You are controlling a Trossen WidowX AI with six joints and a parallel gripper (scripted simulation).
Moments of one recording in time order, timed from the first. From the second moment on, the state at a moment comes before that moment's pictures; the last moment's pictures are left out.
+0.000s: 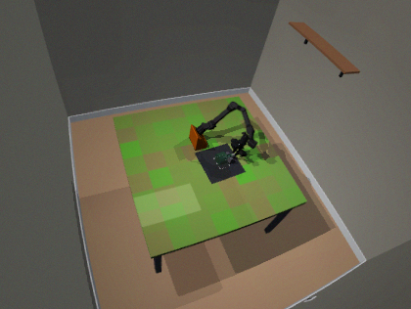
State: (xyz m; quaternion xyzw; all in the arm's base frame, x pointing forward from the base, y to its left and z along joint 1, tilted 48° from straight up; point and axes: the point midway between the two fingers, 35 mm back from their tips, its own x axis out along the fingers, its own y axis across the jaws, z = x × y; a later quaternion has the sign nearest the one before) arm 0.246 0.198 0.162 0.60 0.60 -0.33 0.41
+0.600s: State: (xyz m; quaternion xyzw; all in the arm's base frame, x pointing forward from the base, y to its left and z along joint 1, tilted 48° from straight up) arm 0.246 0.198 0.162 0.60 0.60 -0.33 0.41
